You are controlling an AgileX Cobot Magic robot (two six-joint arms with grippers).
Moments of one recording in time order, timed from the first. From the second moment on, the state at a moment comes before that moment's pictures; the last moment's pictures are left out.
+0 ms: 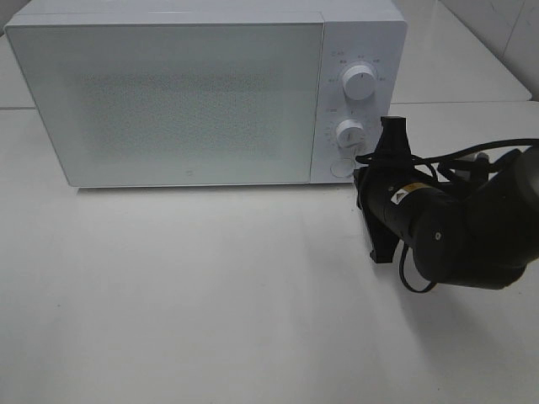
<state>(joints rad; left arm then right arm) 0.01 0.00 -0.52 -0.06 1.07 -0.01 0.59 1.94 -0.62 0.61 -0.92 1.39</state>
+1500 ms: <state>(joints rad) 0.01 0.00 -0.52 -0.06 1.07 -0.01 0.51 2.10 -0.87 0.61 -0.77 1.36</state>
